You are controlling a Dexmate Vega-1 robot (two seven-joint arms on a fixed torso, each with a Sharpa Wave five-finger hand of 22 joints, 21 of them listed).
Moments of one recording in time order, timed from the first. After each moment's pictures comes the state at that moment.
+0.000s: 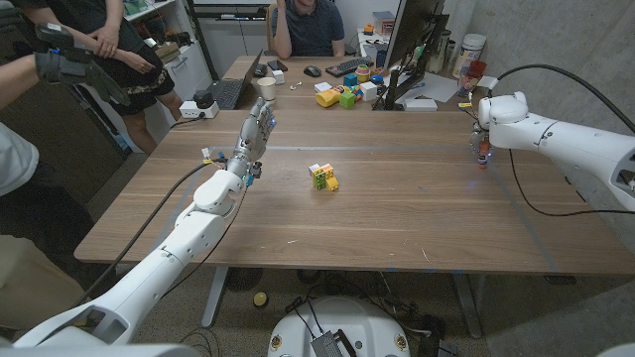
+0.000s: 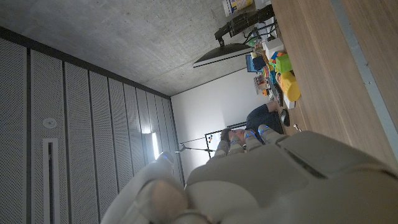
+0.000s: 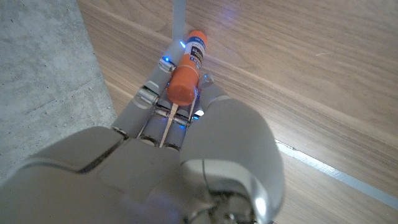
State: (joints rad) left arm 0.90 0.55 0.36 -1.52 -0.63 -0.31 0.01; left_hand 0.02 0.07 0.28 0.16 0.22 -0.17 0.08 0.18 0.17 -0.17 0.09 0.19 0.18 -0.17 0.07 0.20 0.18 -0.17 0.01 0.22 0.19; right arm 0.02 -0.87 -1.27 -1.25 -0.51 -0.63 0.66; right_hand 1.20 0.16 0.36 -0.16 0.20 0.87 0.04 0.35 0.22 0.65 -0.08 0.26 0.21 0.69 -0.06 0.31 0.22 1.00 -0.15 0.39 0.20
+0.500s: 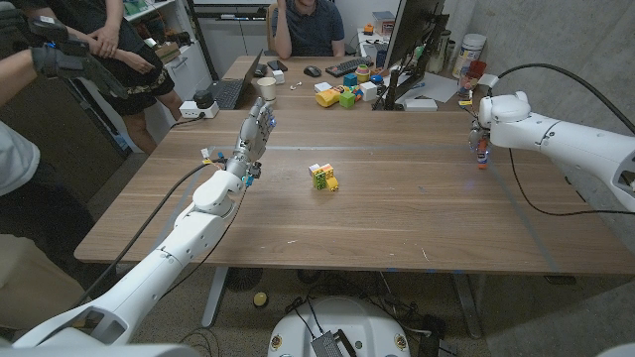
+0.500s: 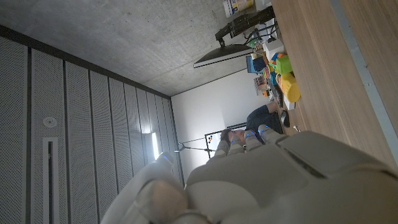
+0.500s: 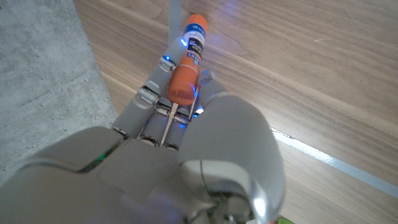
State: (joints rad) left arm 0.90 0.55 0.36 -1.52 -0.64 -0.31 0.00; left_hand 0.02 0.07 0.28 0.16 0.22 -0.17 0.08 0.18 0.17 -0.17 0.09 0.19 0.18 -0.17 0.07 0.20 0.18 -0.17 0.01 0.22 0.19; right arm 0.00 -0.89 -1.24 -1.28 -0.50 -0.62 0.62; right_hand 1.23 0.16 0.37 -0.16 0.20 0.90 0.05 0.35 0.22 0.69 -0.09 0.26 0.21 0.73 -0.07 0.31 0.22 1.00 -0.16 0.40 0.20
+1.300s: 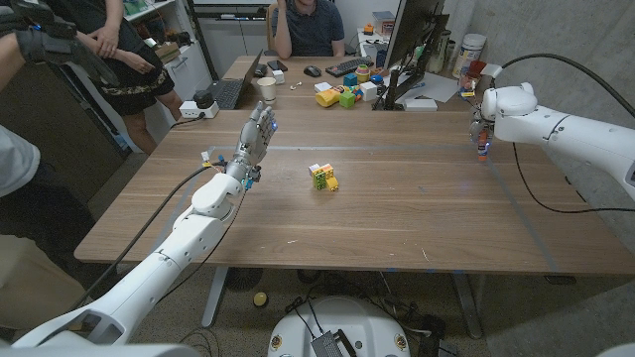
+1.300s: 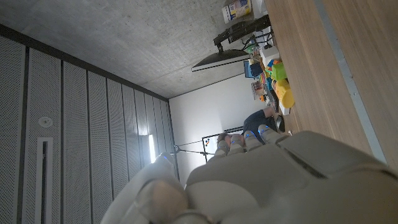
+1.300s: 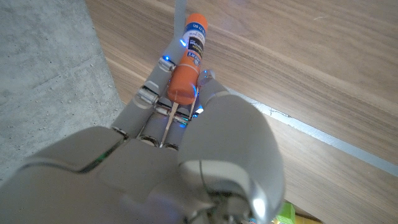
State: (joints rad) left arm 0.92 0.56 0.36 -1.53 -0.66 -0.30 -0.02; left_hand 0.02 0.07 0.27 0.16 0.22 -0.17 0.08 0.18 0.17 -0.17 0.09 0.19 0.18 -0.17 0.07 0.20 0.18 -0.17 0.00 0.22 0.19; right arm 0.02 -0.93 -1.22 -1.37 -0.51 -0.64 0.63; right_hand 1.23 0.16 0.36 -0.15 0.20 0.91 0.05 0.34 0.22 0.71 -0.08 0.26 0.21 0.74 -0.08 0.31 0.23 0.99 -0.15 0.40 0.19
